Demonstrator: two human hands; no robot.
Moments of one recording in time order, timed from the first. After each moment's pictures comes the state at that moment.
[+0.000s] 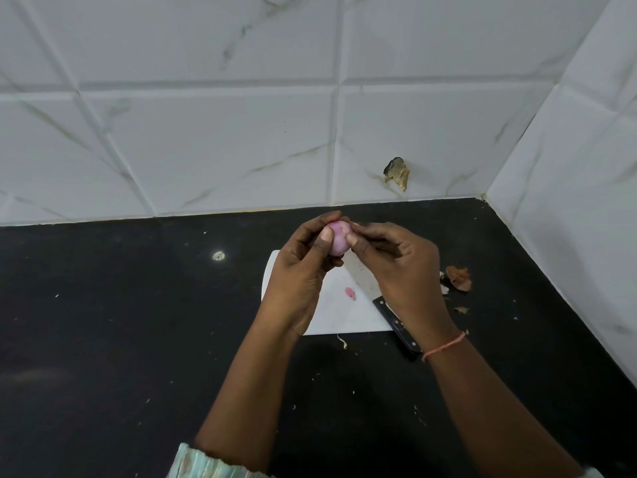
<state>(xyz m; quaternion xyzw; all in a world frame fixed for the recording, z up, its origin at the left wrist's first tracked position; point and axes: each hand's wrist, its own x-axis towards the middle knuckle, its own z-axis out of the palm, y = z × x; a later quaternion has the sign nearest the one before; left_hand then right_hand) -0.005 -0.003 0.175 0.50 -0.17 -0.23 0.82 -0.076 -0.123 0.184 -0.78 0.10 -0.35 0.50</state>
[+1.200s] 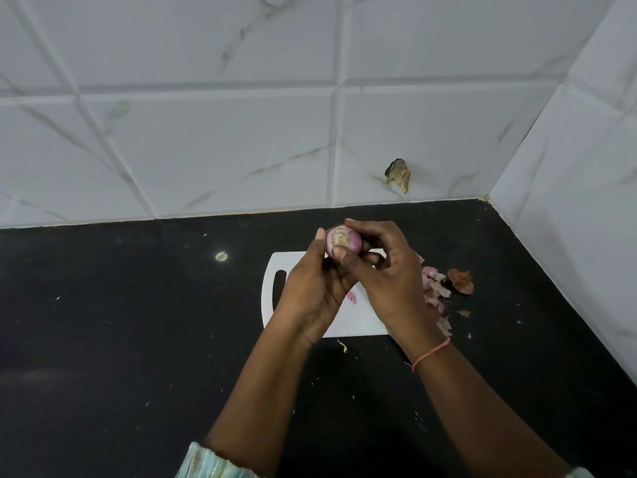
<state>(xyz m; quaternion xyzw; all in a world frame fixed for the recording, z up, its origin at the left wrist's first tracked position) -0.013 -0.020 0.182 0.39 0.00 -0.36 0.85 -0.065 -0.118 0.170 -0.75 0.09 -0.35 0.56</state>
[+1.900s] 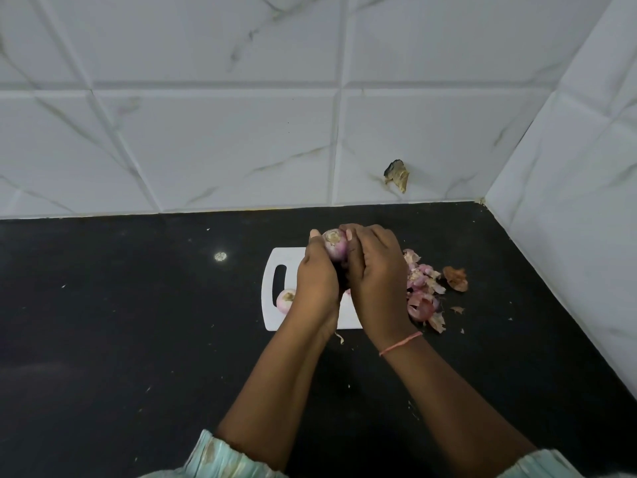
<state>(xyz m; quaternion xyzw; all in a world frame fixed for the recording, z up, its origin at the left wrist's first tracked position) -0.034 -0.030 0.187 0.52 0.10 -0.28 0.80 -0.065 -0.099 0.161 -0.85 0.12 -0.43 0.28</state>
